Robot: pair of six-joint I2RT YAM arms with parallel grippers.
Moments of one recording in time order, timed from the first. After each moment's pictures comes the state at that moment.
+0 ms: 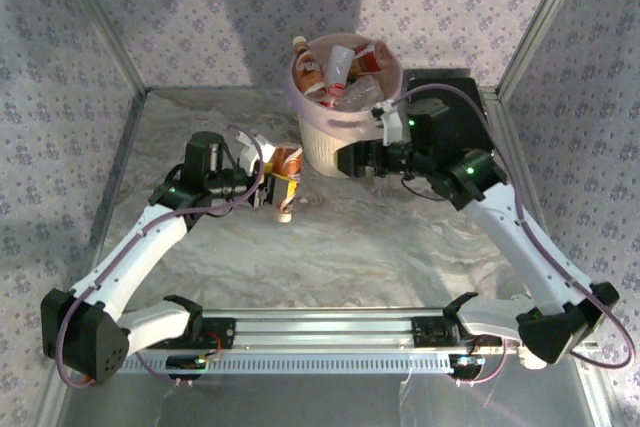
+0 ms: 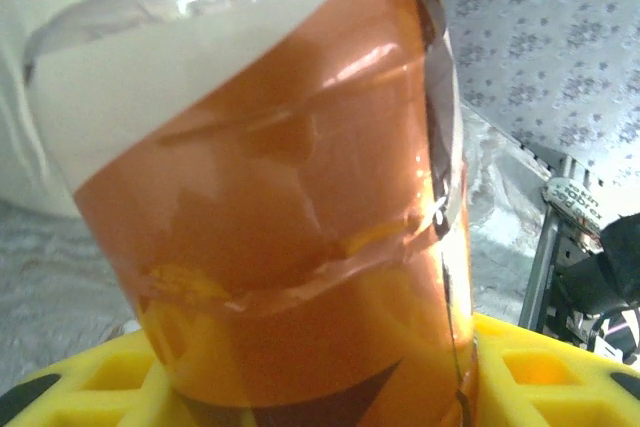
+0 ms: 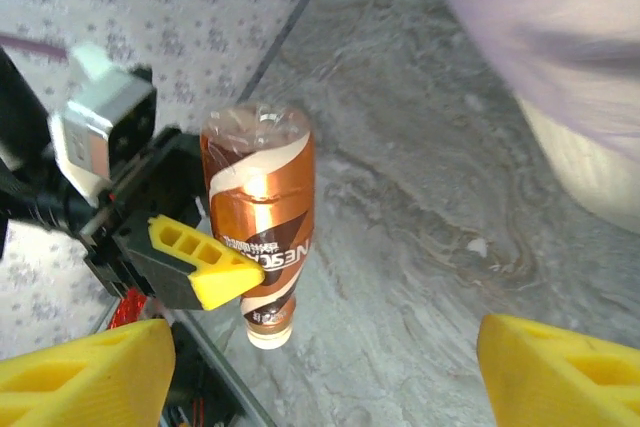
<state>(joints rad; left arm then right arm) -0.42 1.14 0.95 -0.34 0.70 -0.05 0.57 1.23 1.38 -0.68 -0.44 0.42</state>
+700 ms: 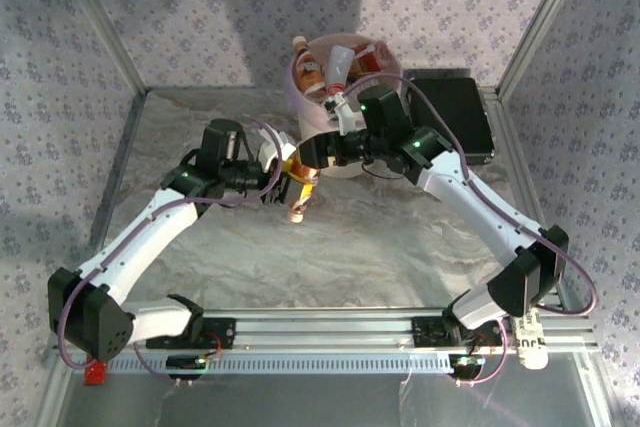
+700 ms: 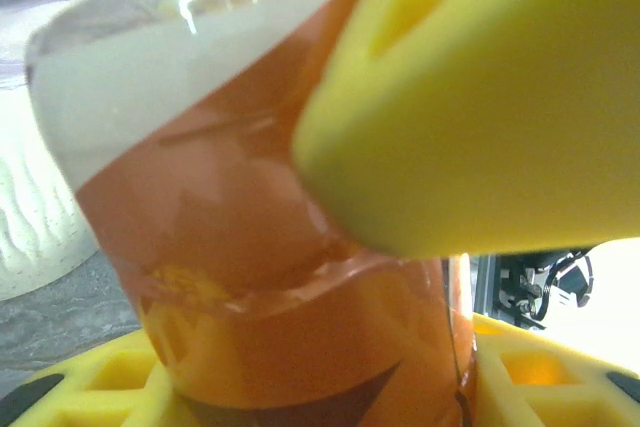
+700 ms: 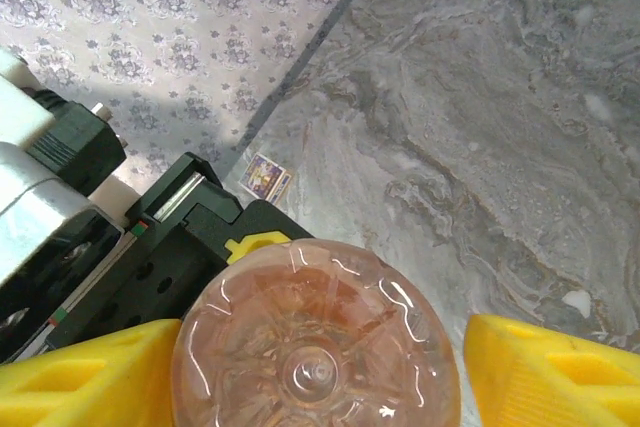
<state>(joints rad) -0.51 1.23 1.09 -0.43 0.77 0.06 0.64 1.49 1.51 -0.57 -0.55 0.40</state>
